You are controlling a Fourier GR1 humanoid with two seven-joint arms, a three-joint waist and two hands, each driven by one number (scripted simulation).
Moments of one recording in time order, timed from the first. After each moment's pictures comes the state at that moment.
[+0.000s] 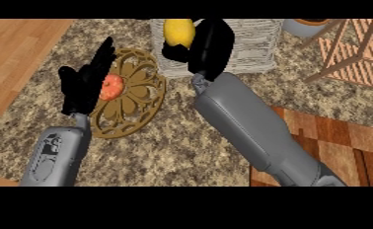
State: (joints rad) left arm -0.36 0.14 0.02 -1.41 -0.06 0.02 0.18; right arm -0.99 0.00 0.46 -1.05 0.91 -0.86 1.05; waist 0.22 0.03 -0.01
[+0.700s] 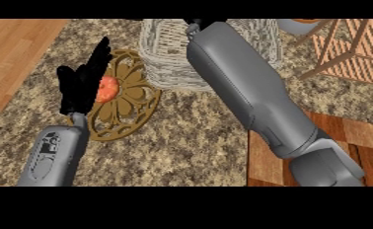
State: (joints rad) left arm -0.36 0.15 0.03 -1.39 -0.07 0.04 0.16; right arm -1.33 0.00 0.29 -0.66 1.02 -0.88 1.14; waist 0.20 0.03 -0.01
